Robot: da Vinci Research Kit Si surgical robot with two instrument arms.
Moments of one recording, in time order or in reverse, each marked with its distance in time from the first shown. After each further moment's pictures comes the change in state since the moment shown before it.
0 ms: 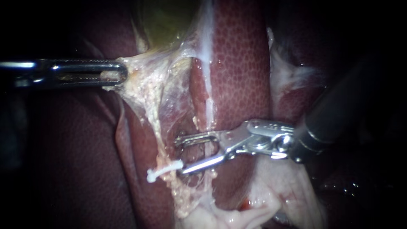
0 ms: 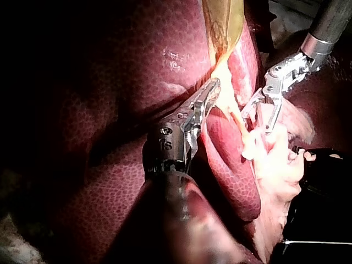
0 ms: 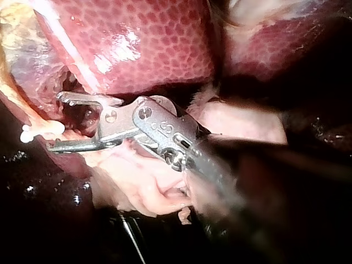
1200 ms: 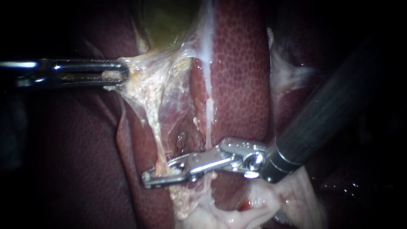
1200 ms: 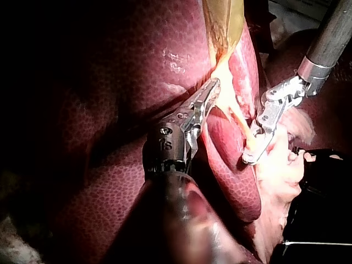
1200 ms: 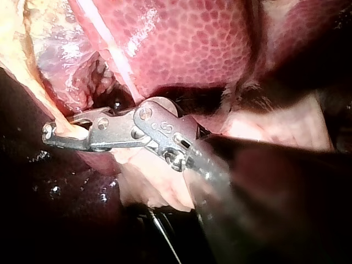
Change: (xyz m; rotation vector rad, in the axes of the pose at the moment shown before) right arm -0.003 0.000 0.010 0.121 -0.042 0.124; left arm 0.000 0.000 0.000 0.001 0.000 0.000
